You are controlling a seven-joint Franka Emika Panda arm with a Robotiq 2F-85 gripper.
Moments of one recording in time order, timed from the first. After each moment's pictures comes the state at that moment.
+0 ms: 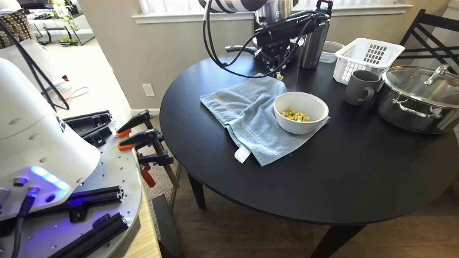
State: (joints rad) arm -0.03 0.46 0.07 -2.17 -0.28 2.87 -0.80
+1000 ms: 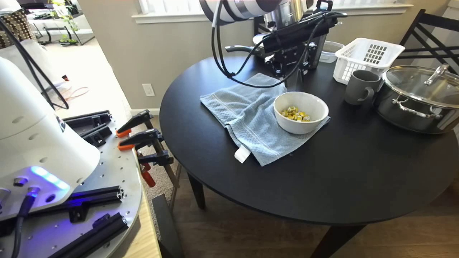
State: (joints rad) arm 0.04 0.45 -0.10 -2.19 -0.48 2.91 -0.57
